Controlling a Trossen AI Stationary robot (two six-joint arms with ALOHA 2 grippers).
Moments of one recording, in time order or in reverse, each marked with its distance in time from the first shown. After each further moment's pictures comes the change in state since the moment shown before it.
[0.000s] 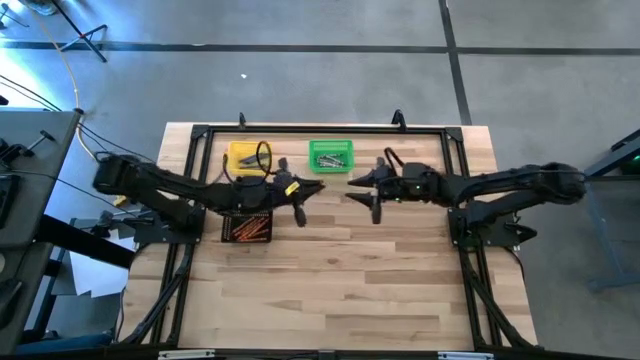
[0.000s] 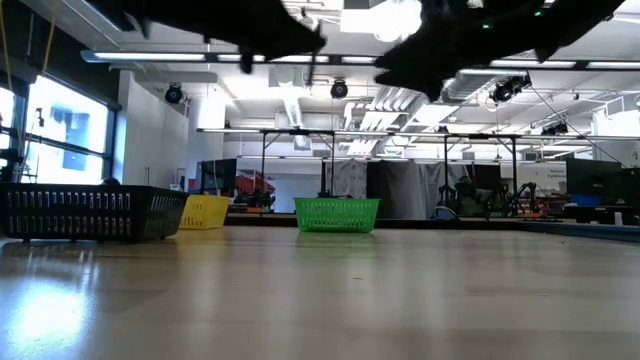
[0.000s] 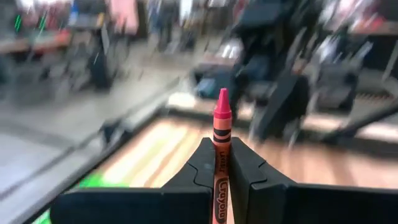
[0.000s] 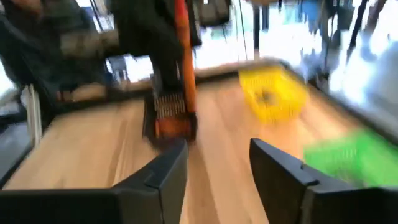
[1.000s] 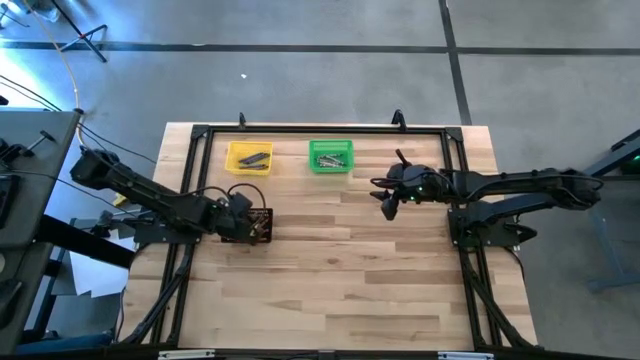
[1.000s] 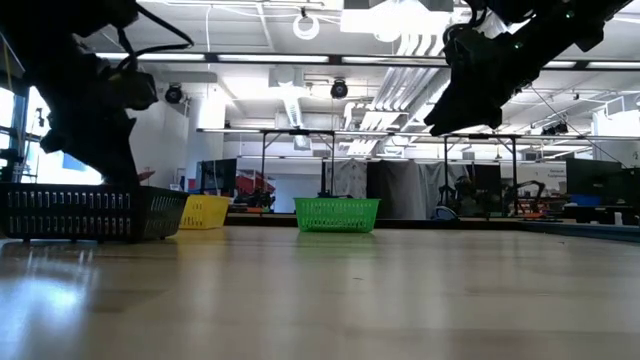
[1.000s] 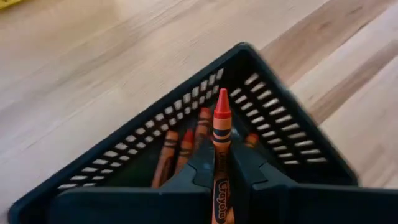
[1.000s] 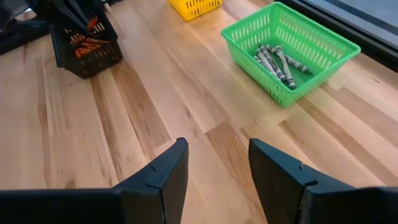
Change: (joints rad) left arm -0.259 -0.289 -0.188 -1.273 -0.062 -1.160; right arm -0.015 -0.179 -0.002 -0.597 0.175 0.230
